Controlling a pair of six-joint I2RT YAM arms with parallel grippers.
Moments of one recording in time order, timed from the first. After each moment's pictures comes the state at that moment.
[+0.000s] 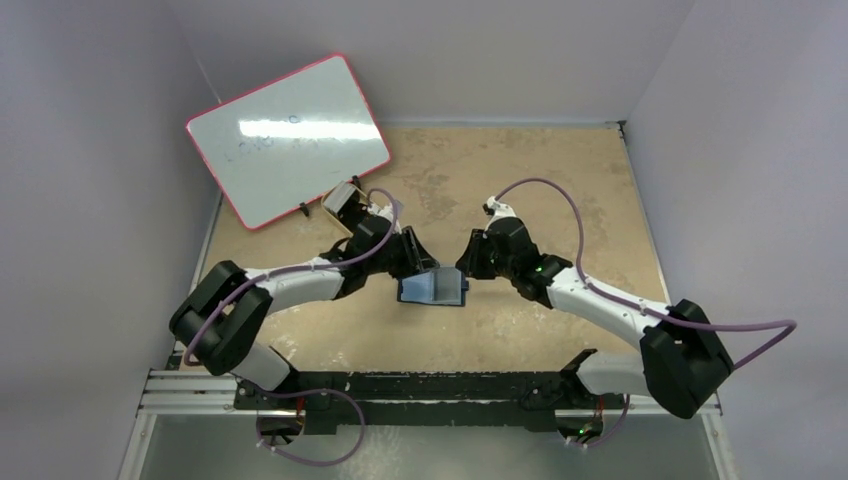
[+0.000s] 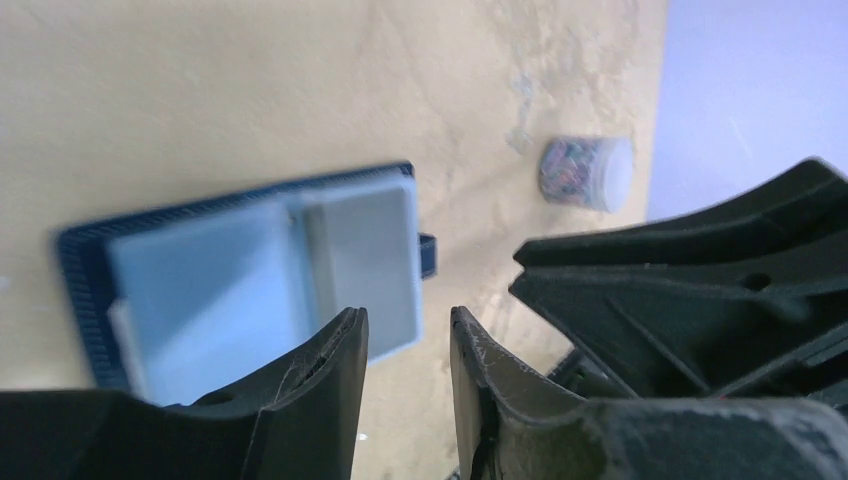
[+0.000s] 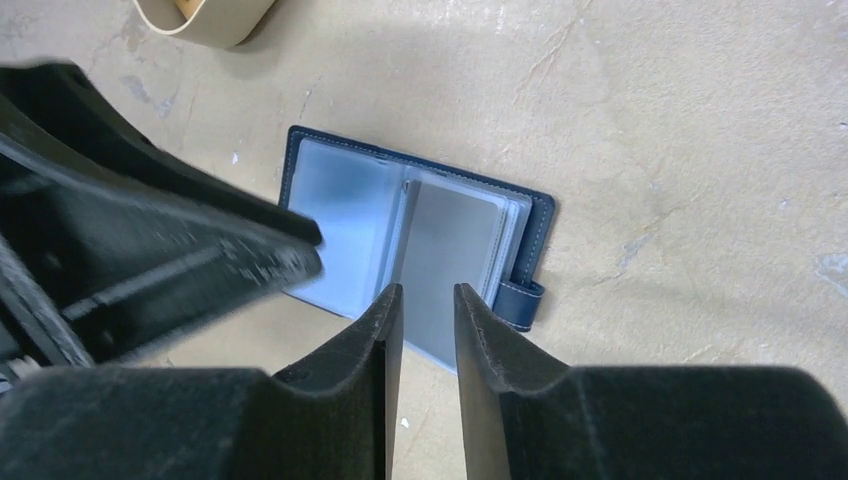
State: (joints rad) left arm -0.69 1.54 0.66 0.31 0.25 -1.00; right arm 0.65 1.25 0.66 -0.09 0.02 0.63
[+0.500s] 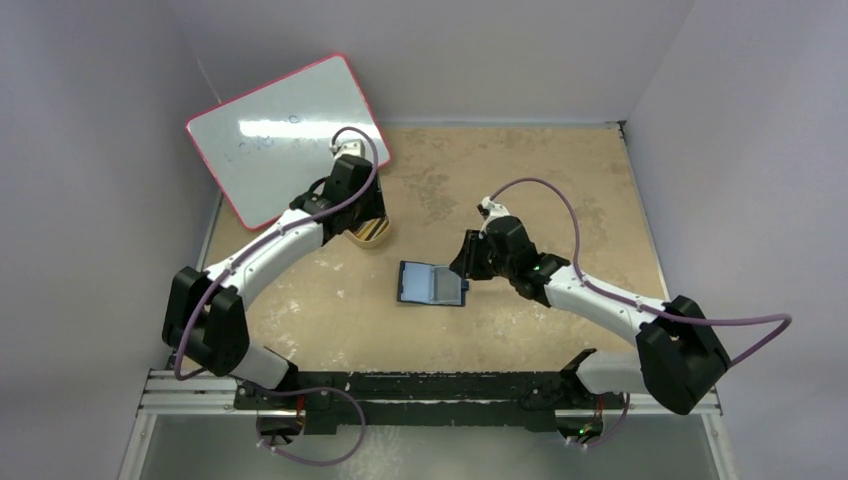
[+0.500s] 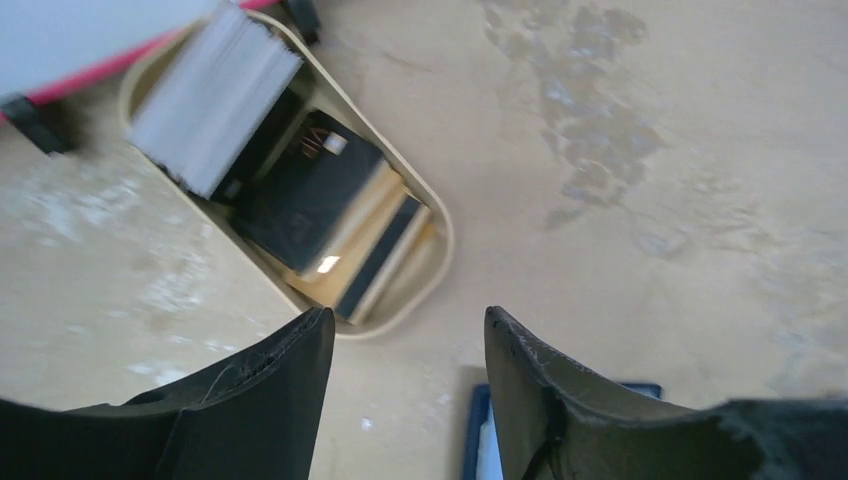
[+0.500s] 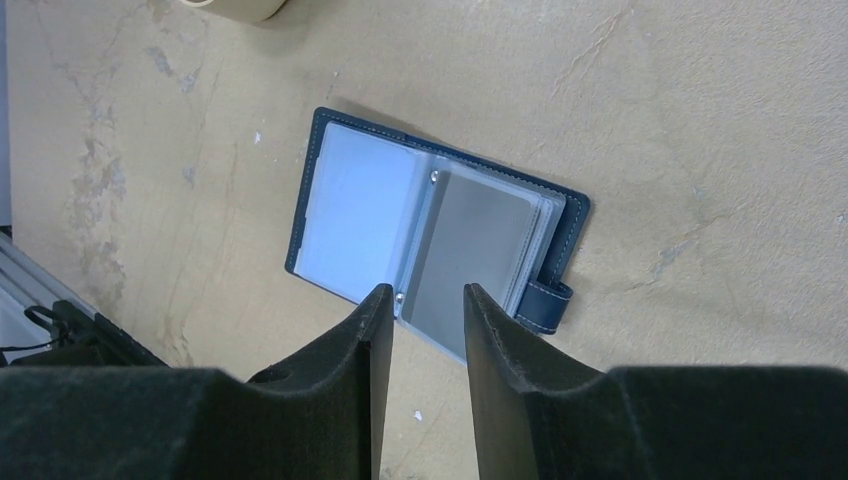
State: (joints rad) left arm -0.50 1.47 1.11 -0.38 -0.25 -0.55; right arm 0.66 1.28 0.68 -0.07 -0.05 0.62
